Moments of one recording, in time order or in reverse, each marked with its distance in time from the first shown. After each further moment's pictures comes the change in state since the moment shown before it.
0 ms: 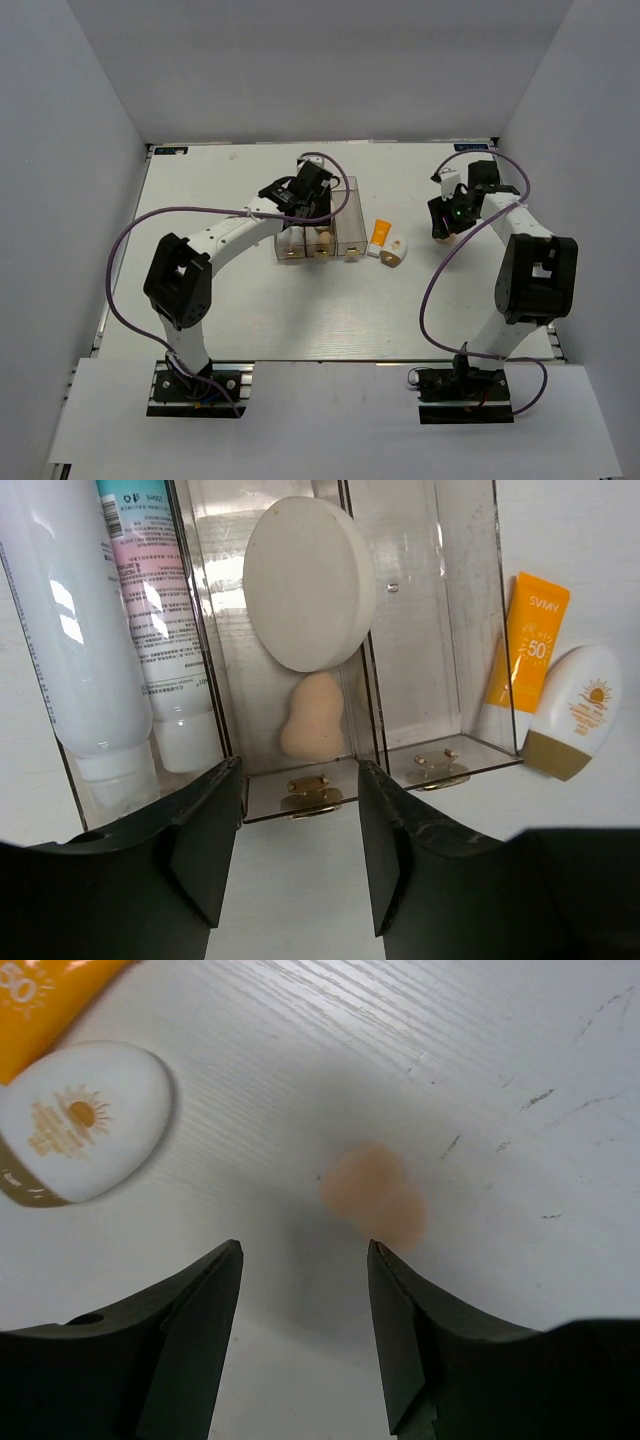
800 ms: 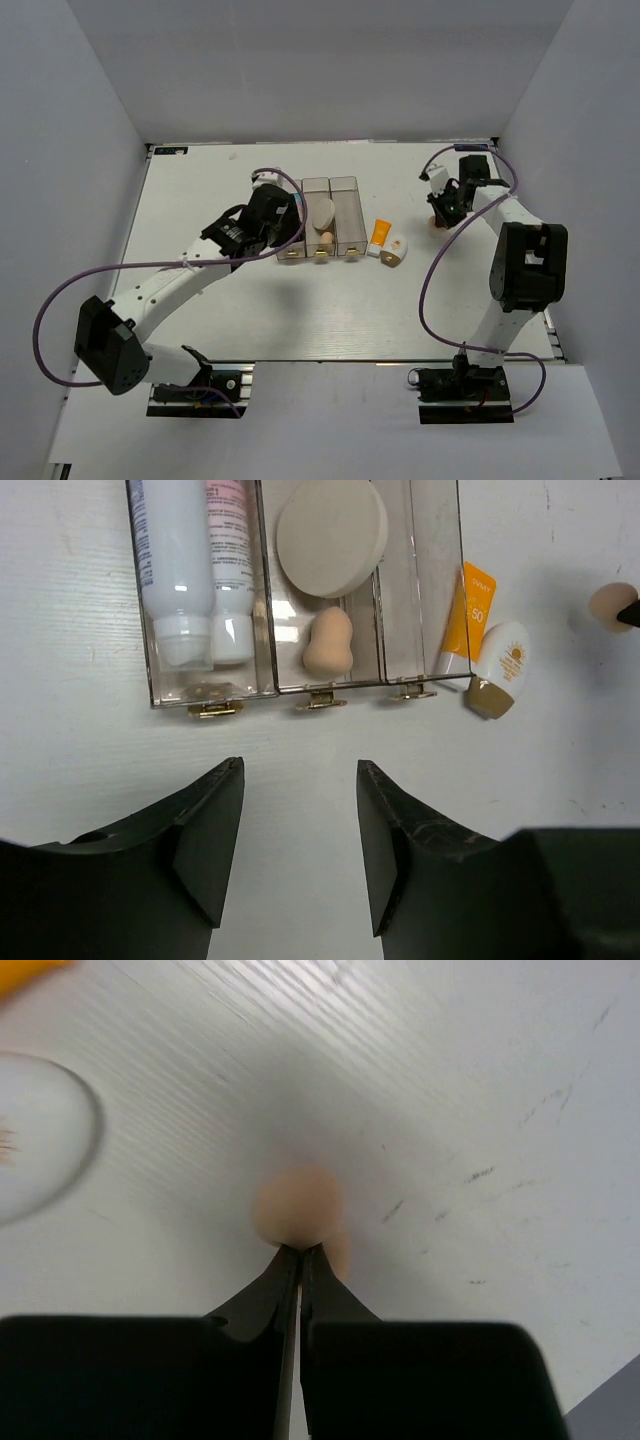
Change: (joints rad) left arm 0.000 -0.457 -0.344 0.045 -0.004 -0.132; right arm 0.032 0.133 0.063 0.070 0.084 -0.172
